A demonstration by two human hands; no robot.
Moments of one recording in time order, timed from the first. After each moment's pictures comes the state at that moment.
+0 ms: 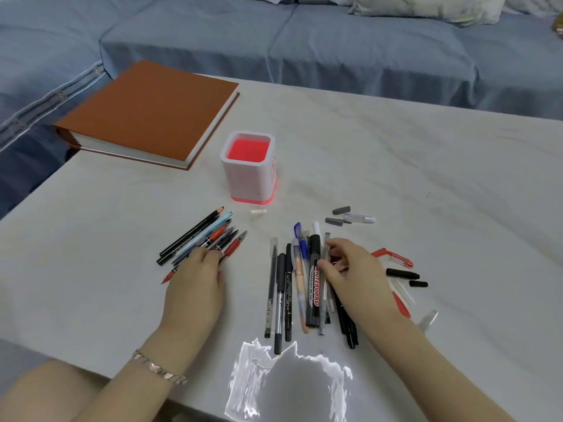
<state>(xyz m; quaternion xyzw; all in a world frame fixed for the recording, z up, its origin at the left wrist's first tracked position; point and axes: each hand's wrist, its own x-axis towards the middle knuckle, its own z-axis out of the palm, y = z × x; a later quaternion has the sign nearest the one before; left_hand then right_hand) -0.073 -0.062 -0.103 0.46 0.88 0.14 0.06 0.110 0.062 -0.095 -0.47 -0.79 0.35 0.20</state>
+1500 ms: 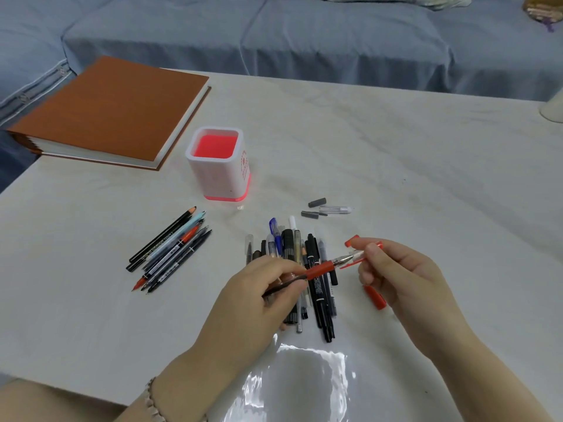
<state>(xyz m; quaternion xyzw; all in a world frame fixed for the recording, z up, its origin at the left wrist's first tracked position) 0.016 -0.038 -0.051 0.54 0.68 0.41 0.28 0.178 0.057 -0.047 -0.43 -0.52 0.66 0.32</state>
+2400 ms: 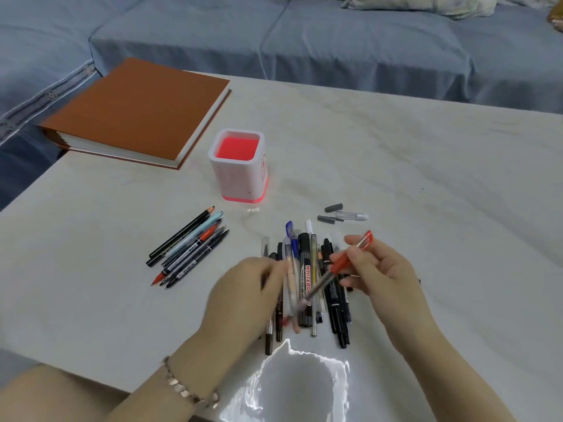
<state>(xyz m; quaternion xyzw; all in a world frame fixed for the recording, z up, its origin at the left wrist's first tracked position) -0.006 -0.038 -0.063 0.46 0.81 0.29 0.24 0.138 0.053 -0.058 -0.43 -0.52 0.66 0.33</state>
